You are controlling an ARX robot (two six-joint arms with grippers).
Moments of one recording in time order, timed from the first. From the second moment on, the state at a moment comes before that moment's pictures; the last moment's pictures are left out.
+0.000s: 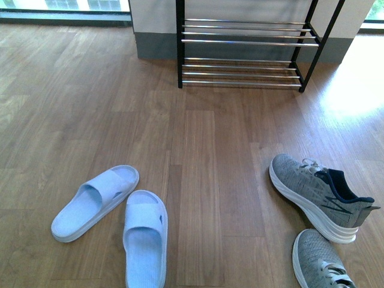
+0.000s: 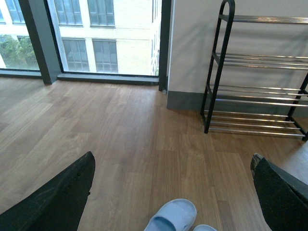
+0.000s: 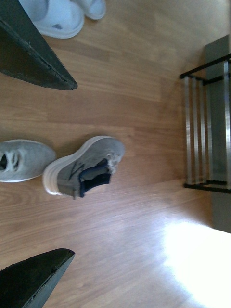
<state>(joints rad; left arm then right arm) 0.00 0.01 0.01 0.00 0.00 -0.01 -0.32 0.77 0.04 0.28 -0.10 -0.07</state>
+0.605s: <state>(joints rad) 0.00 0.01 0.01 0.00 0.00 -0.01 -0.59 2.51 0.35 0.94 -0.11 -0.62</state>
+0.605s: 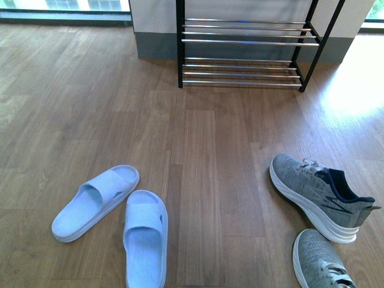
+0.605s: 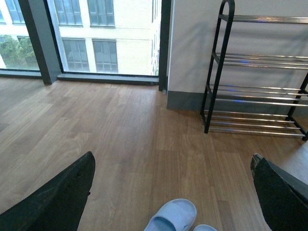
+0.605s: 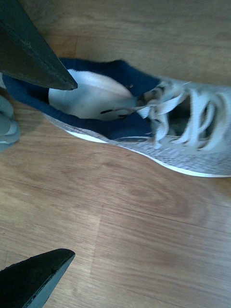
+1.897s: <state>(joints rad) 0.00 0.01 0.01 0.00 0.00 -0.01 -0.49 2.77 0.65 0.83 -0.22 -0.48</state>
